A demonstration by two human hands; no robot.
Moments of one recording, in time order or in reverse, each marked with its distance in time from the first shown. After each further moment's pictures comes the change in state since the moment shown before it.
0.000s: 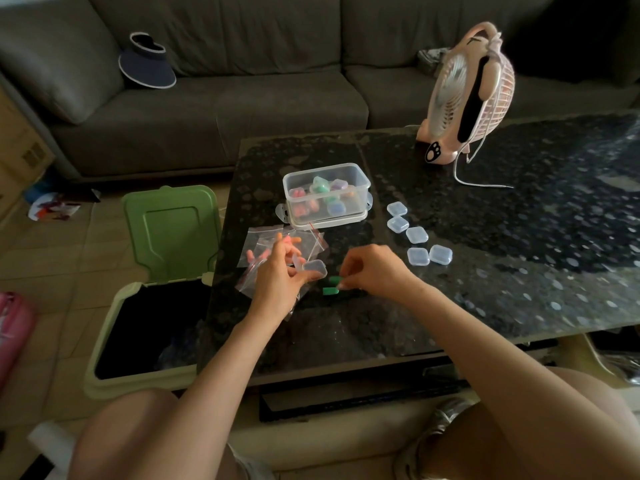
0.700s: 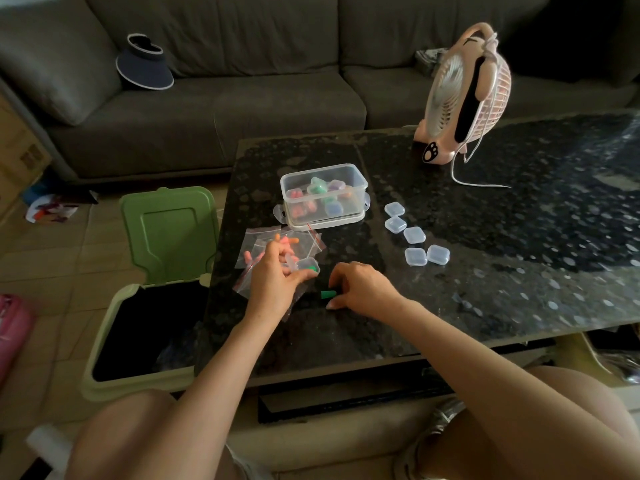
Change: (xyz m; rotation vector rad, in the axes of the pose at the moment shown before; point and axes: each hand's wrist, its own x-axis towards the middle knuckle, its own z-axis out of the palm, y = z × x) left_hand 0.000 0.003 -0.002 -0.006 0.030 -0.038; right_hand -0.003 0.001 0.028 -0.114 -0.058 -0.026
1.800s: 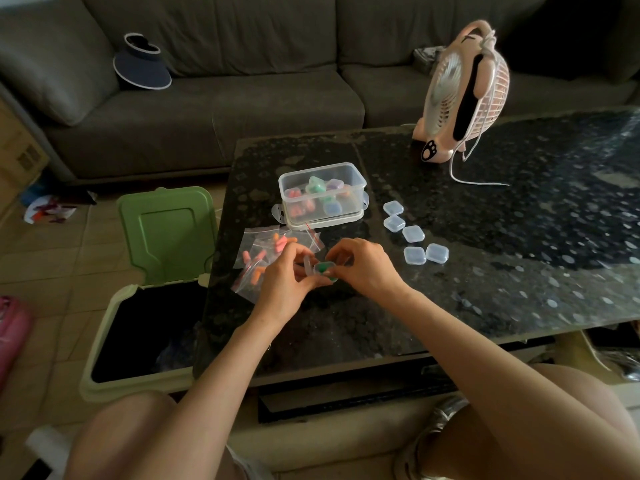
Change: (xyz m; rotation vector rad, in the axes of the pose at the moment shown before) left_hand -0.013 0.023 -0.007 -0.071 -0.151 0.112; right_hand 0.003 -0.007 -0.017 0.231 0.253 -0.008
